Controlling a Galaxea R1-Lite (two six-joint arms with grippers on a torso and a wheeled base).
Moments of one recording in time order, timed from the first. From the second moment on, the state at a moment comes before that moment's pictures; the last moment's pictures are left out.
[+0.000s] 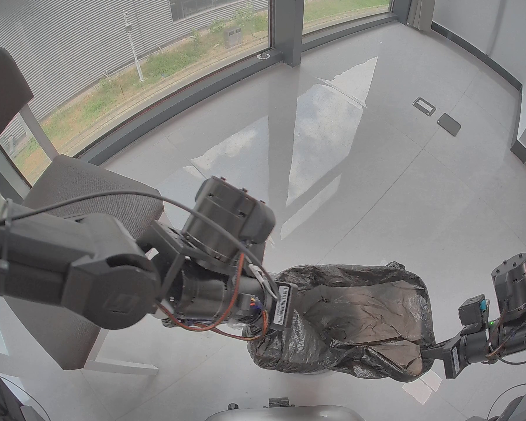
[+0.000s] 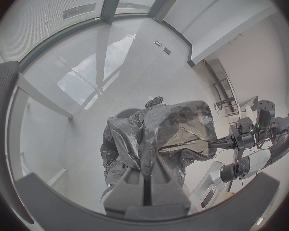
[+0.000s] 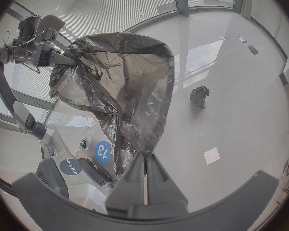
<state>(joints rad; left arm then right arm) -0.83 1.84 -1.17 0.12 -0.04 -0.41 0.38 1.39 -0.36 -0.11 0.15 0.07</state>
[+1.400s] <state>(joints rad) -0.66 2.19 -1.30 -0.06 -0.16 -0.47 0.39 1.80 -0.61 -0.24 0.23 0.01</state>
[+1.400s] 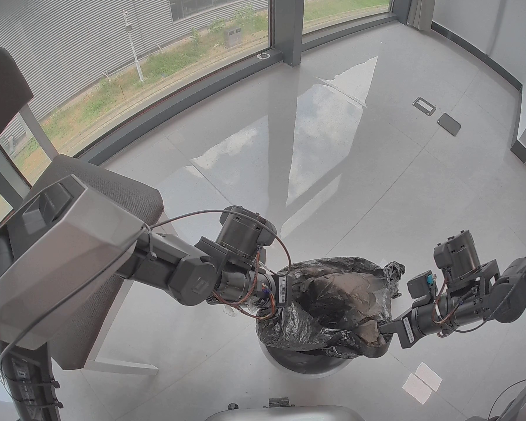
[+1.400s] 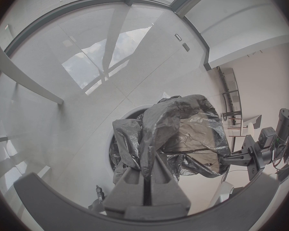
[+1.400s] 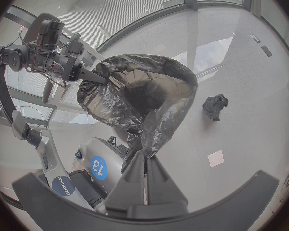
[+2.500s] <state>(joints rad) -0.66 2.27 -1.38 -0.06 -0.14 -0.47 0.23 1.97 -0.64 -0.24 0.25 -0.11</state>
